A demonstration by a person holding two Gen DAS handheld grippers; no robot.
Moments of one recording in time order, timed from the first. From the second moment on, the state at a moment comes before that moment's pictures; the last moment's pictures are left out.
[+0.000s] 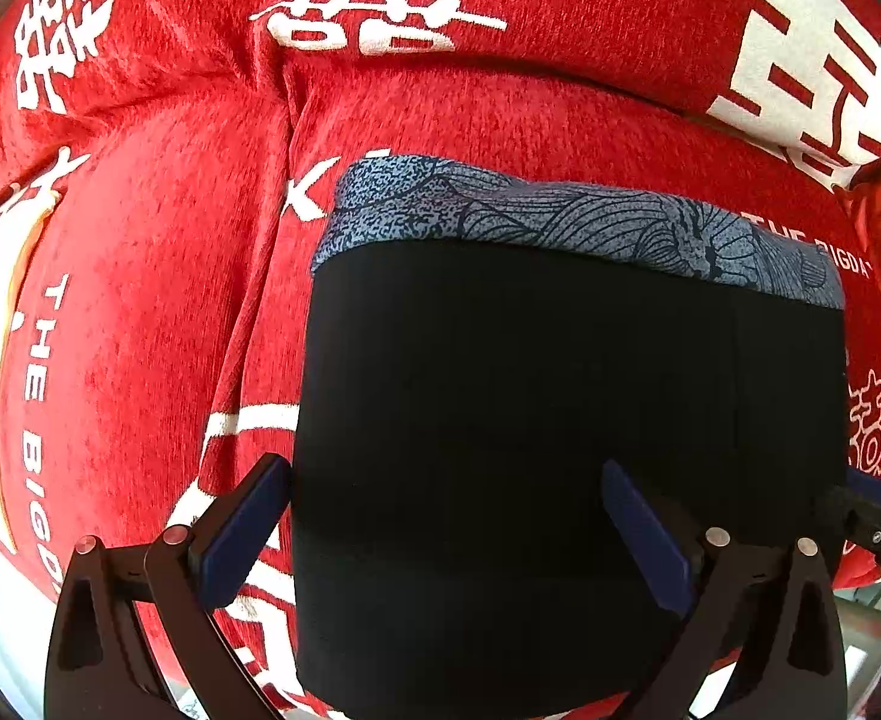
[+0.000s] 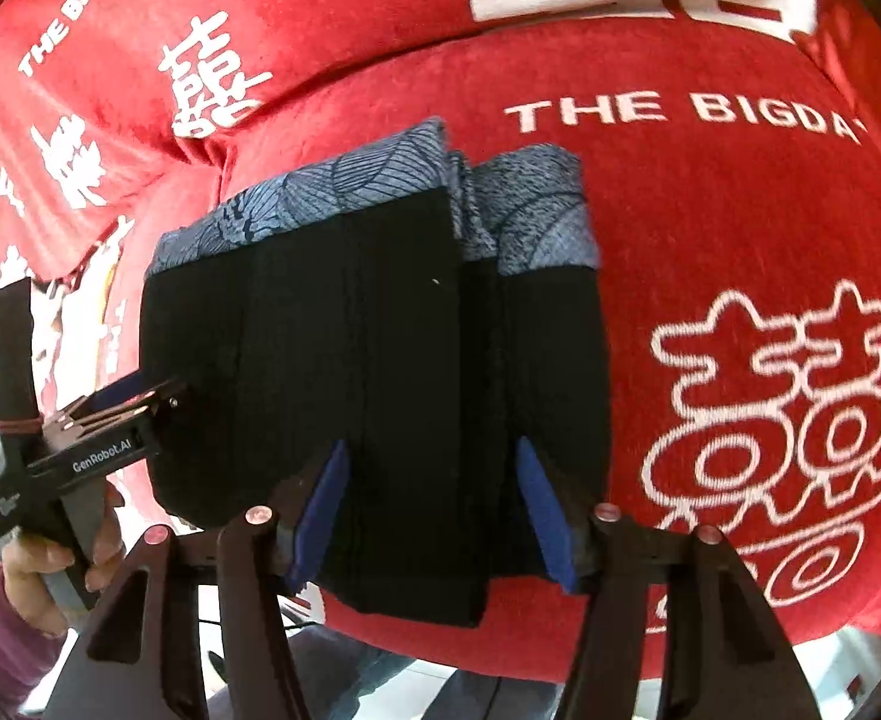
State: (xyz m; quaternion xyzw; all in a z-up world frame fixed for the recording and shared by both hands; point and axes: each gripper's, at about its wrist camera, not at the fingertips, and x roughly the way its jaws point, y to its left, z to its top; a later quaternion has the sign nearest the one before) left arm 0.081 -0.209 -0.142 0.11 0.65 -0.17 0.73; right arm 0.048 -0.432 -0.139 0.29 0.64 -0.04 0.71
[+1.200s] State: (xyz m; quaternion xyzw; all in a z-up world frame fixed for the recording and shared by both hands) left arm 0.014 -0.174 0.014 0.19 0.61 -0.24 0.74; right arm -0.007 -0.371 0.006 0.25 0.63 -0.15 0.72
